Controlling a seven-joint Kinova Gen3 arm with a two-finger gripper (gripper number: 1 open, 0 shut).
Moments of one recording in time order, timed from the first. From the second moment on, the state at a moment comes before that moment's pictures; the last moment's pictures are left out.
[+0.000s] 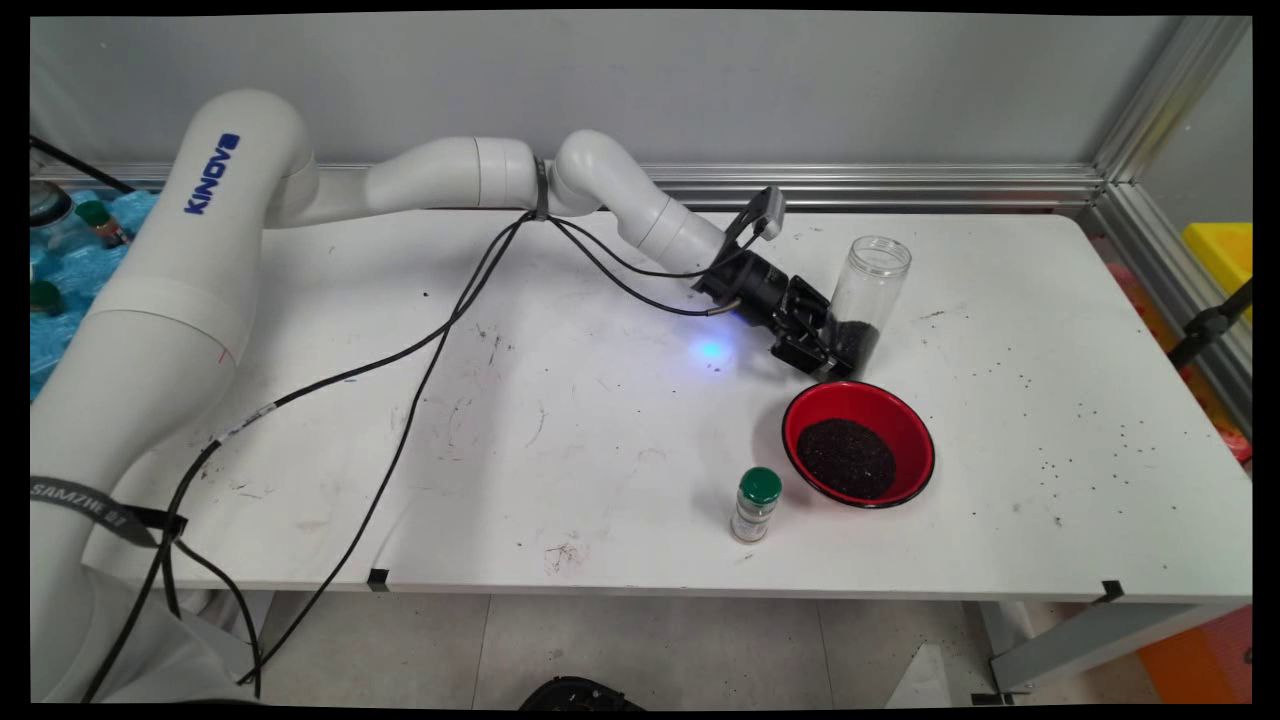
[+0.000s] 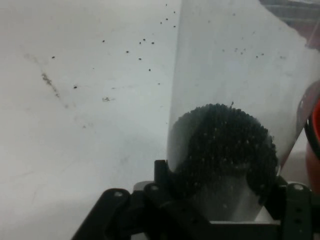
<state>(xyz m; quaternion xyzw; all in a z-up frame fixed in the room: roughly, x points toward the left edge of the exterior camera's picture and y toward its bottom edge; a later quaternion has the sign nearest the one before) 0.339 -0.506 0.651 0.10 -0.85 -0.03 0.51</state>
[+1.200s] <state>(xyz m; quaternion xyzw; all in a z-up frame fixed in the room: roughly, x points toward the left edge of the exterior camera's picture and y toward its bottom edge) 0.342 -0.495 0.737 0.05 -0.85 0.04 0.52</state>
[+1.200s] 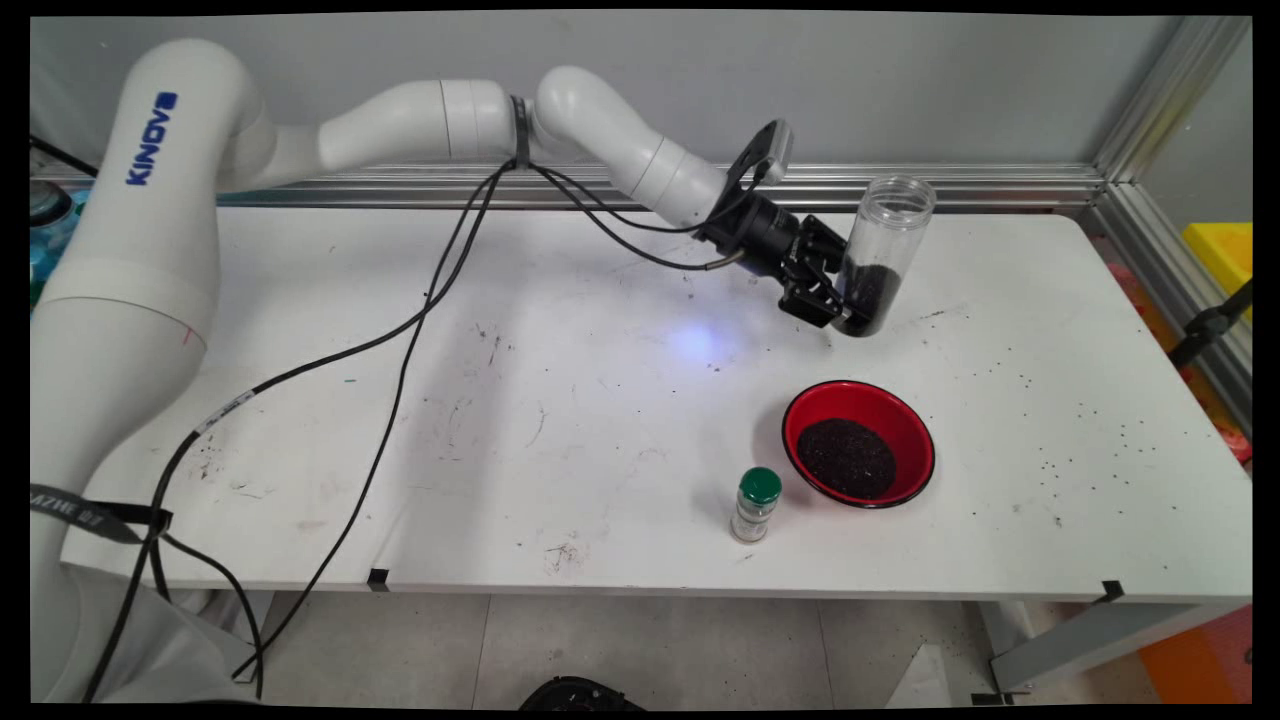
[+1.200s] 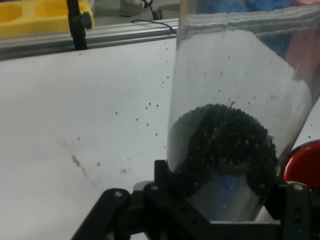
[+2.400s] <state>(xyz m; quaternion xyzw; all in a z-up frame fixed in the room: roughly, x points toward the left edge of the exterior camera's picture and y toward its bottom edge) 0.321 -0.475 0.791 -0.17 -0.87 0.18 0.43</state>
